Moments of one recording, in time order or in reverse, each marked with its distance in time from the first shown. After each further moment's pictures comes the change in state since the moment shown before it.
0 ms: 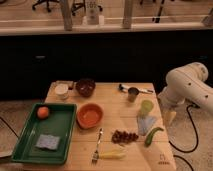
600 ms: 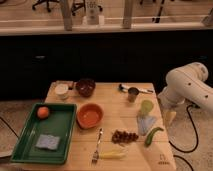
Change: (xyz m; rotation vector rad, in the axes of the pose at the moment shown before) arm 0.000 0.000 0.000 0.000 0.000 0.000
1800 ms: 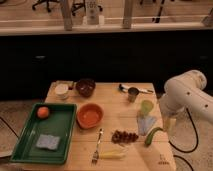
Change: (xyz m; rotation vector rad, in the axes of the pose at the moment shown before) arm -0.003 0.037 0.016 -0.003 0.022 -0.043
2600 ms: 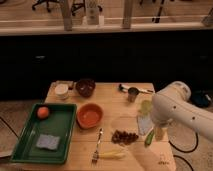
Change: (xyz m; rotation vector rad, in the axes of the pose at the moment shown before) arm -0.050 0.021 0.026 -0.004 0.005 -0.123
